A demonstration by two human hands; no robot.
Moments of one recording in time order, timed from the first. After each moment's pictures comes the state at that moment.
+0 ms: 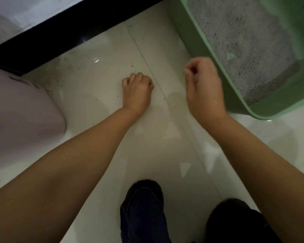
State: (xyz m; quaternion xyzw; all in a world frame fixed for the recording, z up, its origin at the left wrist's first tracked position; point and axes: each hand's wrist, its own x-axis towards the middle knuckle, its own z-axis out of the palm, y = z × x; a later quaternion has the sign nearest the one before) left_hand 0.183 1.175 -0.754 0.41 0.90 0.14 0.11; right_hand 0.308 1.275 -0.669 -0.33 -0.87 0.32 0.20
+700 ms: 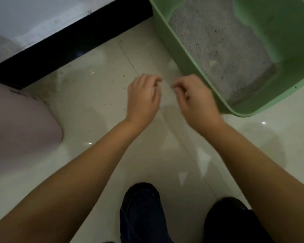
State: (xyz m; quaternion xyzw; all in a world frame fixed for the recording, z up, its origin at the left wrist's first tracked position) left_hand 0.220 1.181 -0.703 0.44 0.83 0.33 0.08; right_hand 0.336 1.274 -0.663 -0.29 -0.90 0.29 0.17
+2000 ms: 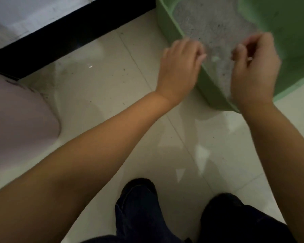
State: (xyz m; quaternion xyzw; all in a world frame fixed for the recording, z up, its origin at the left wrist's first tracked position) left_hand 0.243 1.254 -0.652 0.51 0.77 0.39 0.04; right_hand 0.359 1.335 -0.620 -0.45 -0.80 0.27 0.29
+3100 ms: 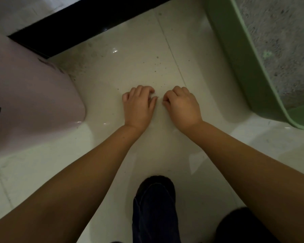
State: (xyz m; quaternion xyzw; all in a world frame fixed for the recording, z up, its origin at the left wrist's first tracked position) left_hand 0.193 1.100 -0.765 0.33 0.92 0.18 0.09; right_hand 0.277 1.211 -0.754 -0.21 -0.95 0.23 0.00
